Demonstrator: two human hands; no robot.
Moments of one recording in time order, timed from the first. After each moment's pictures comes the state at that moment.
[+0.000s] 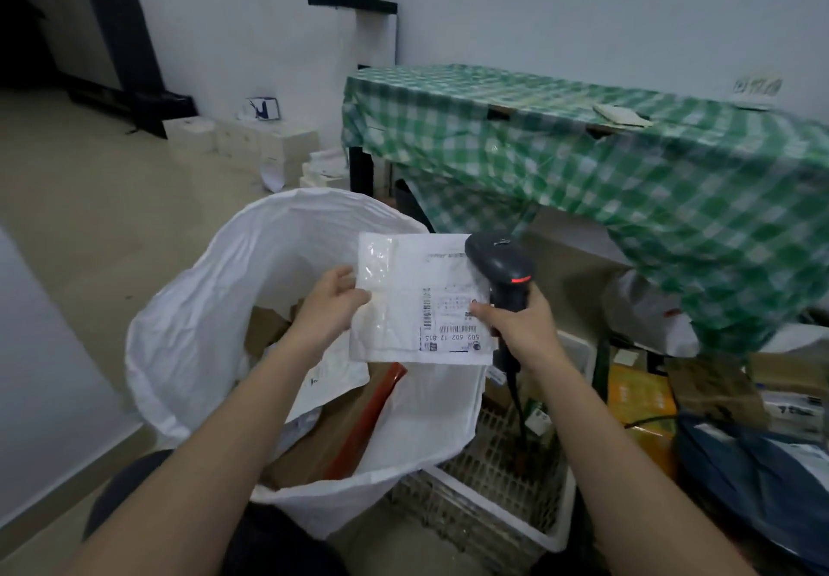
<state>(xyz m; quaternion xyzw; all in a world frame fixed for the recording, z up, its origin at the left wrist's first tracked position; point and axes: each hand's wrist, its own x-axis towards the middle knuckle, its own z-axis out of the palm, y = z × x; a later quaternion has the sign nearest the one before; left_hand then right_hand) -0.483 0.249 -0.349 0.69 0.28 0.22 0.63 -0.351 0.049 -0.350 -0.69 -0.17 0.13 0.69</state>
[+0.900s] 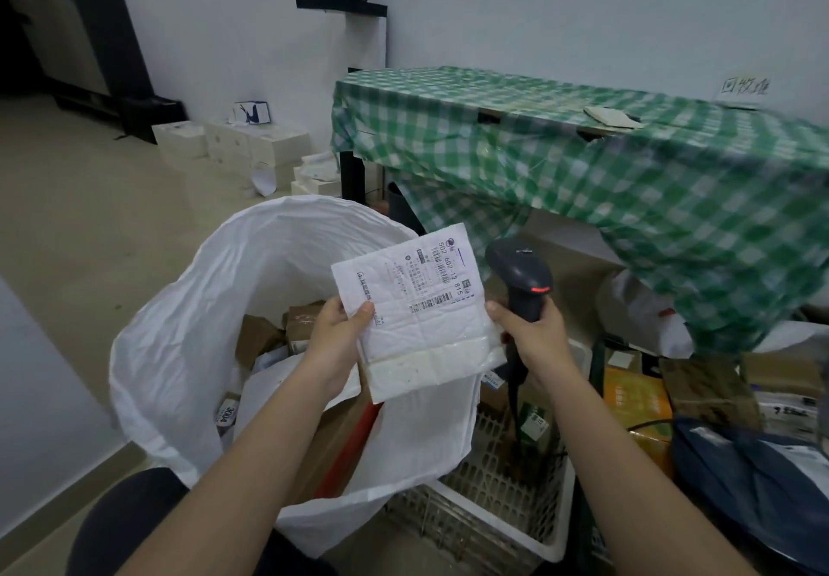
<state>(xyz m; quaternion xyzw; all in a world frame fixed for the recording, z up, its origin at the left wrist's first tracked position) -0.465 0.230 -0.375 0.52 0.26 0.24 0.77 -0.344 0.034 -0.347 -0.68 -0.14 0.10 0.72</state>
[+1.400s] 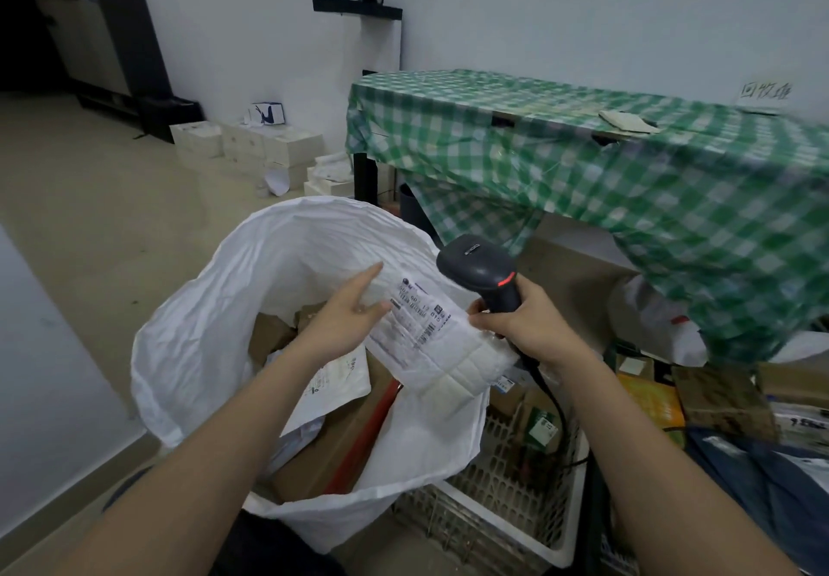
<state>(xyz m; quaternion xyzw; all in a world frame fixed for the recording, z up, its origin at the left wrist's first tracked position) -0.472 0.257 -0.352 0.82 0.16 0.18 0.52 -0.343 0.045 -0.318 -0.74 -0.31 0.19 0.57</state>
